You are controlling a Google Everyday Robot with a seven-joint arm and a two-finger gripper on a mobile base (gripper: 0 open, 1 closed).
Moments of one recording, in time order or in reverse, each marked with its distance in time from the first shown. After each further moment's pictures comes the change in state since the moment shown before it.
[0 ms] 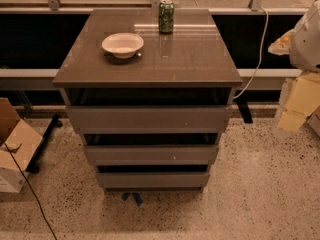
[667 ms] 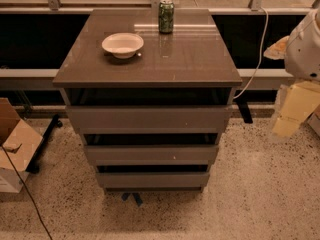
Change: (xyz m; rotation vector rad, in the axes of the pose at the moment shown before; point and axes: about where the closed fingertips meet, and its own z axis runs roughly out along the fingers) arm -0.004 0.002 0.012 0.011 -0.025 -0.020
